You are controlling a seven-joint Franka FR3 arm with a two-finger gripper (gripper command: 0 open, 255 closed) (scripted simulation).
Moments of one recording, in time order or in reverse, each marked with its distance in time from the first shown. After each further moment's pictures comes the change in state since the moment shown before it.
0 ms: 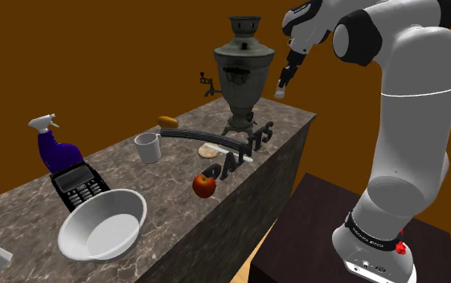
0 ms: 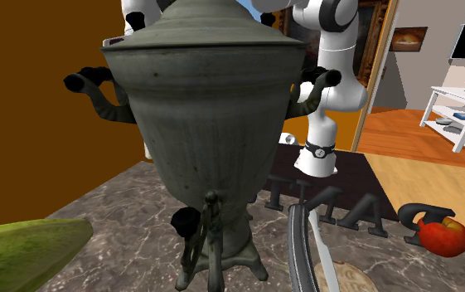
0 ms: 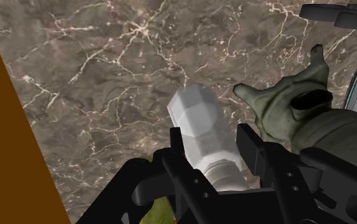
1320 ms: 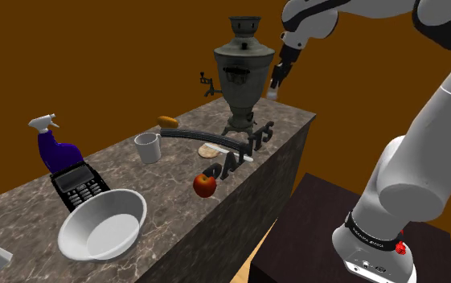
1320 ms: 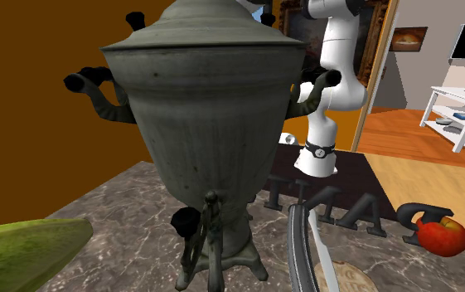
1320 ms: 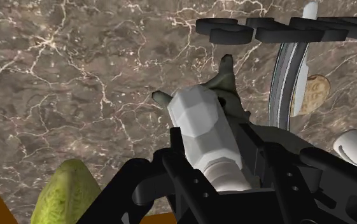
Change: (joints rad) arm 0.226 -0.449 0.061 -0.383 -0.311 0.121 0.334
